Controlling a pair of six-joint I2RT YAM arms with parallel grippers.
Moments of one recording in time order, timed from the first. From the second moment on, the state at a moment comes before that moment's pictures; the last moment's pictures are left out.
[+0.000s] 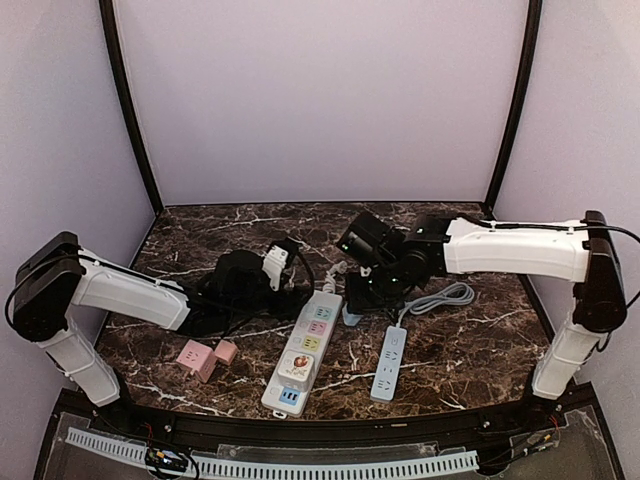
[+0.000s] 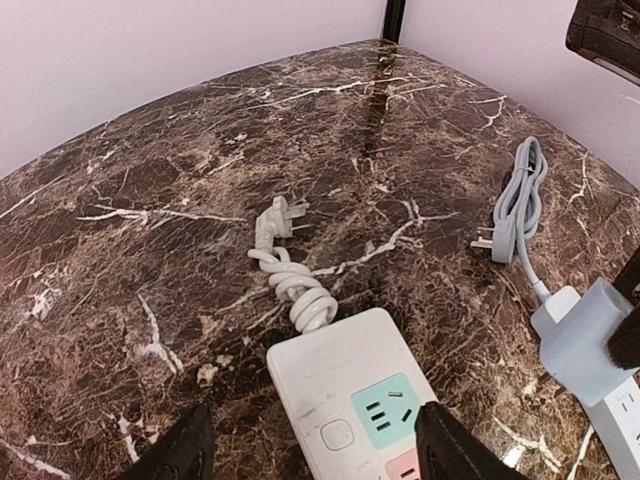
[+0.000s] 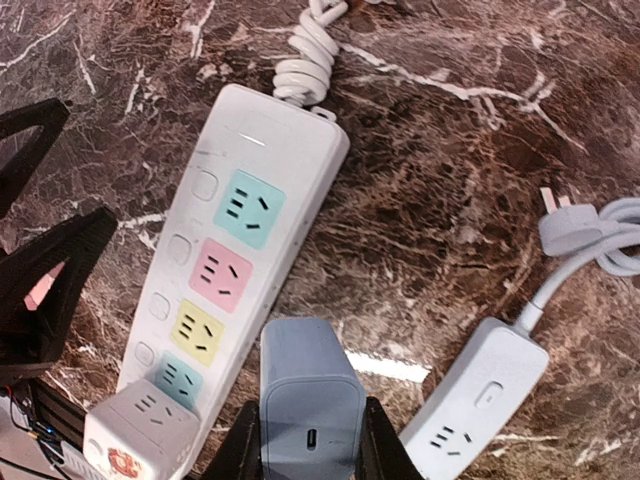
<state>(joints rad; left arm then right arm) -0.91 1.61 0.74 0.41 -0.18 -0.17 1.04 1.68 1.36 -0.84 0.14 0.88</state>
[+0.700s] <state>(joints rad) -0.79 1.61 0.66 0.36 -0.25 -0.39 1.04 1.88 1.44 -0.60 0.16 0.91</state>
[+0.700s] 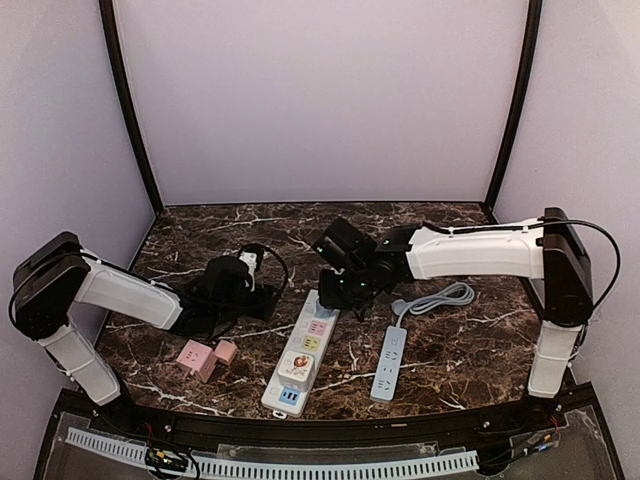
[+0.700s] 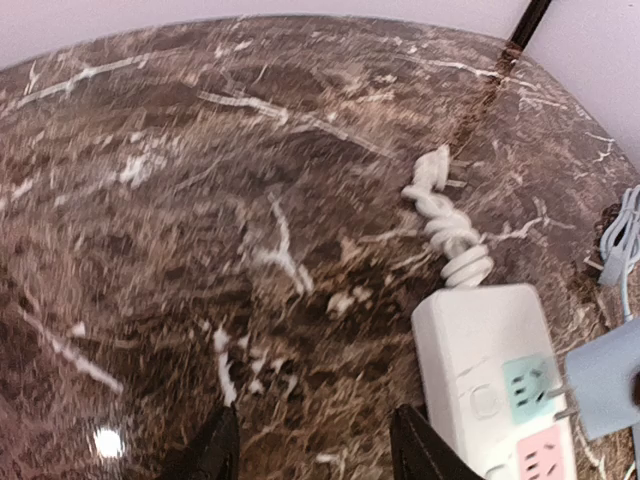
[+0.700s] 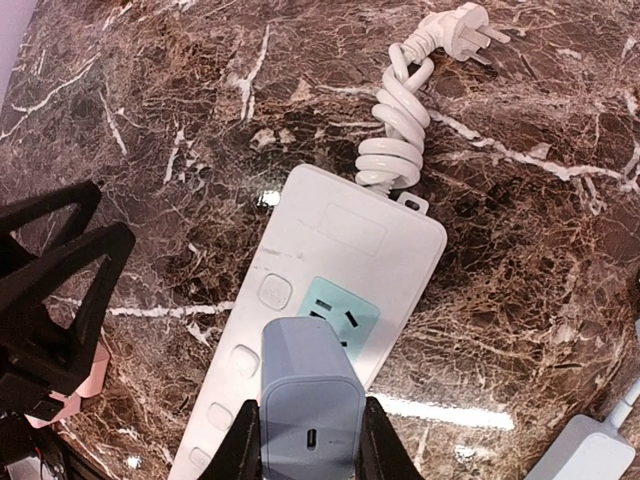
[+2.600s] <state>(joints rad) -1.25 1.78 0.70 0.42 -0.34 -0.67 1.03 1.48 1.21 -0.79 0.27 0.79</state>
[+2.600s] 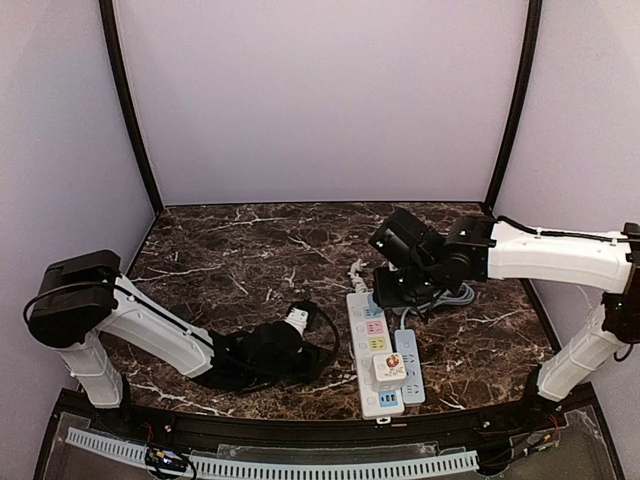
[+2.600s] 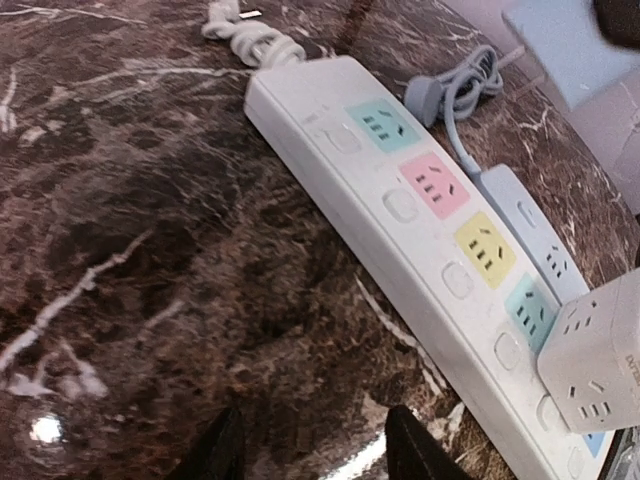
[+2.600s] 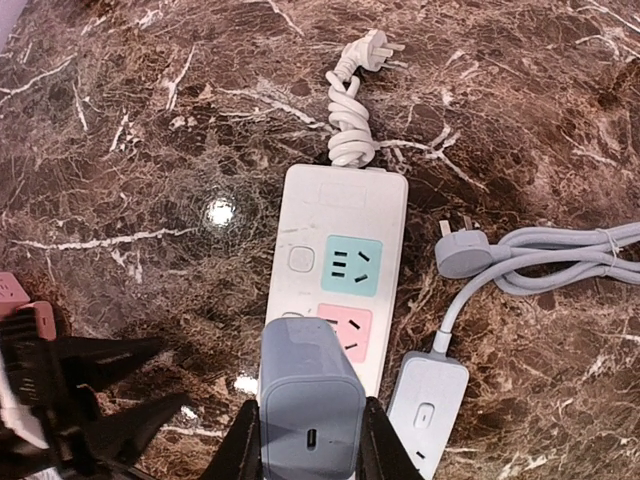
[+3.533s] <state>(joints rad) -1.10 1.37 0.31 0.59 -0.53 -0.24 0.96 1.85 1.48 -0.96 0.29 0.79</state>
